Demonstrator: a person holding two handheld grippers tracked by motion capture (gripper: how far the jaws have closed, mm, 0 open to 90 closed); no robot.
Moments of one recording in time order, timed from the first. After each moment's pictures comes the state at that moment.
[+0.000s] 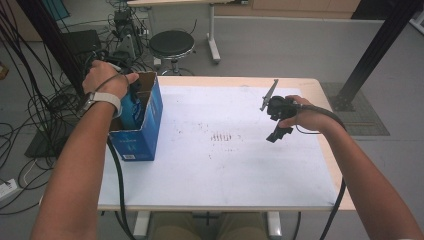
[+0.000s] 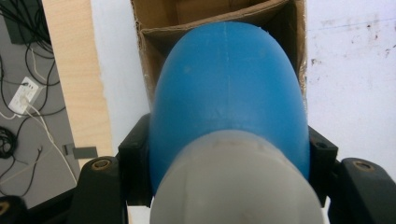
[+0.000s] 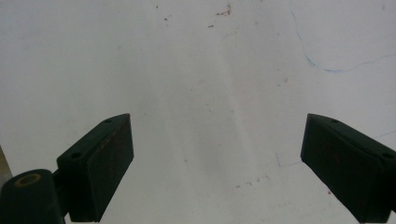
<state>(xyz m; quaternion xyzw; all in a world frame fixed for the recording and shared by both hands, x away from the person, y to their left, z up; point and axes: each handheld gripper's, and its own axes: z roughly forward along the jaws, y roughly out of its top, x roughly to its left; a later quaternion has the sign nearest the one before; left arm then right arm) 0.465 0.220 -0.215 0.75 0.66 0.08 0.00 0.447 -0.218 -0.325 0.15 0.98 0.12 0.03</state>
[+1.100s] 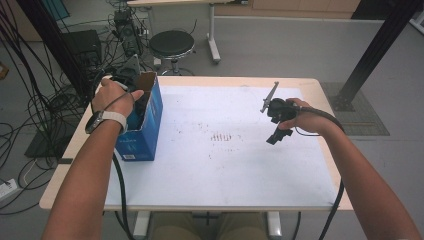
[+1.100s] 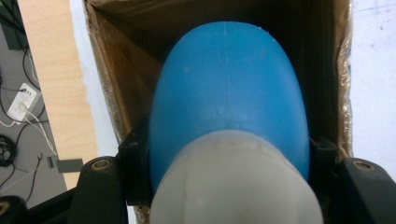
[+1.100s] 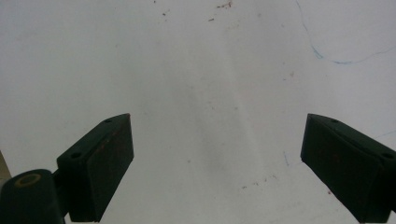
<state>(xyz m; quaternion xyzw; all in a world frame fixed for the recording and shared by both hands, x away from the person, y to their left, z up) 0.460 0.216 -0.259 0.75 0.65 0.08 0.00 0.448 -0.221 -0.332 0.17 0.98 0.12 0.02</state>
